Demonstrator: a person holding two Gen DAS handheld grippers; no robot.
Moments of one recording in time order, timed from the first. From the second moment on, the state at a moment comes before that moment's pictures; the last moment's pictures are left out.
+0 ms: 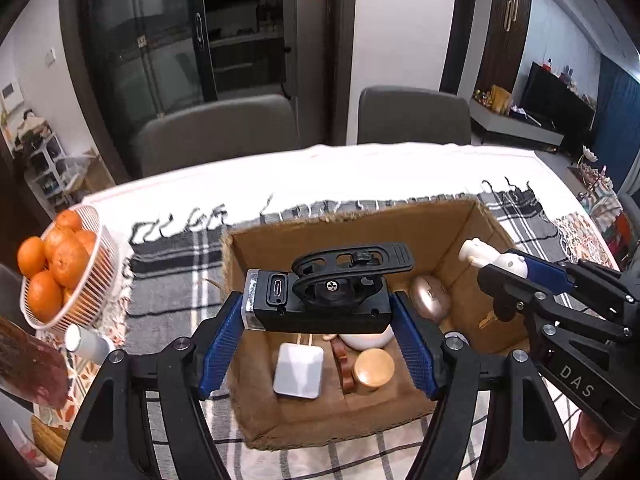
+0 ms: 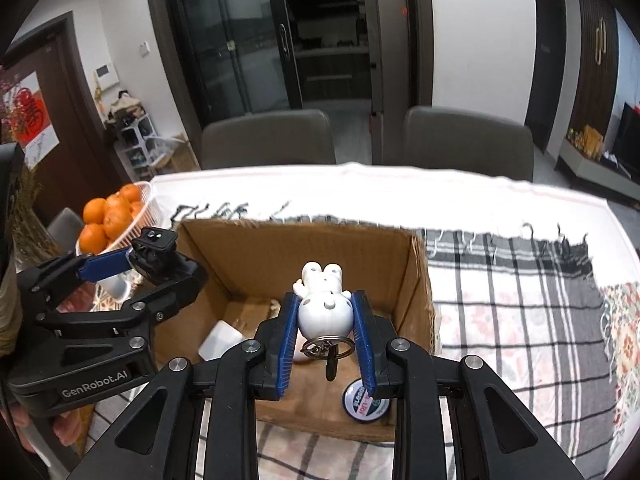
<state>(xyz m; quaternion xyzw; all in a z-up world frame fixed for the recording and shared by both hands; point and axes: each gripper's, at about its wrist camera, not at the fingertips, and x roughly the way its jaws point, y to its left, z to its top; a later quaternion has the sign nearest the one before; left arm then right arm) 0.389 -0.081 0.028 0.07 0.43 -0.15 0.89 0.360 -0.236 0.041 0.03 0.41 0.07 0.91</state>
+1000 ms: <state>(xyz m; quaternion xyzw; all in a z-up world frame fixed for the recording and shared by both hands) 0.281 -0.047 0.075 0.05 0.33 -0.05 0.94 0.264 -0.238 0.080 0.05 0.35 -0.01 0.93</state>
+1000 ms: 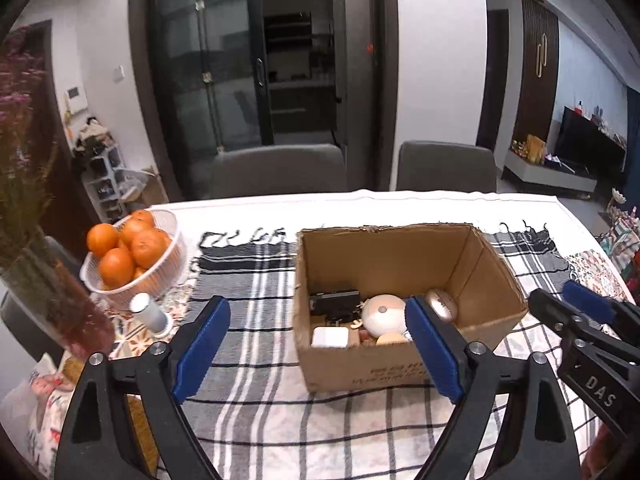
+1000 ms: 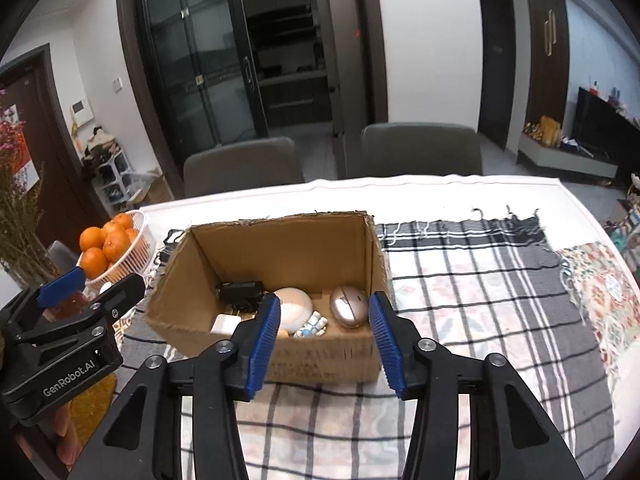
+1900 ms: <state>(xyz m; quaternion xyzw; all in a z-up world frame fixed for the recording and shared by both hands) 0.123 -0.027 0.075 0.05 0.23 -0.01 0.97 0.110 -0.233 0.090 0.02 0.26 -0.07 0.96</state>
